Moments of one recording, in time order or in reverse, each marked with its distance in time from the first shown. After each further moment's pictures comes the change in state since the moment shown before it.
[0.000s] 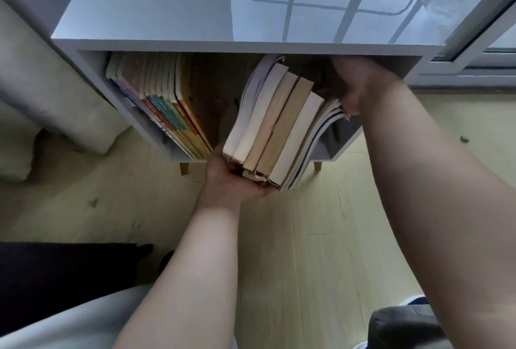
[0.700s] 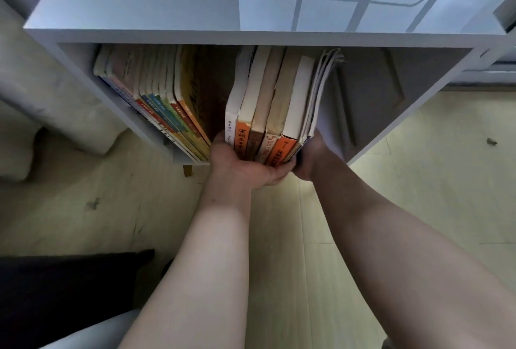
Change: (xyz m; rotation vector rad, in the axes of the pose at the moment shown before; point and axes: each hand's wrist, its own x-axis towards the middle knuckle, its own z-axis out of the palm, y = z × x) left_hand 0.037 0.022 0.023 -0.287 -0.049 -0.100; right_hand 0.027 0.132 0.047 0.322 0.040 0.380
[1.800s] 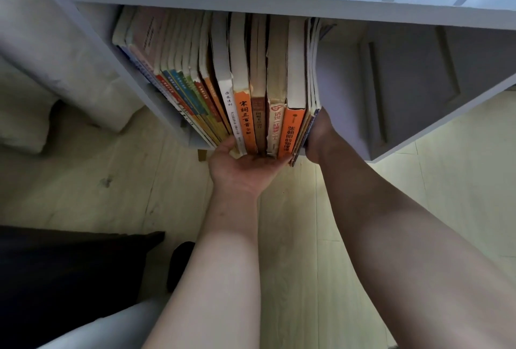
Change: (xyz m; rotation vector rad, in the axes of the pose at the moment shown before) left_hand 0.022 0.018 -0.047 -0.286 -0.331 0.115; right_hand 0.021 0.001 0.033 -0.384 0.009 -0.114
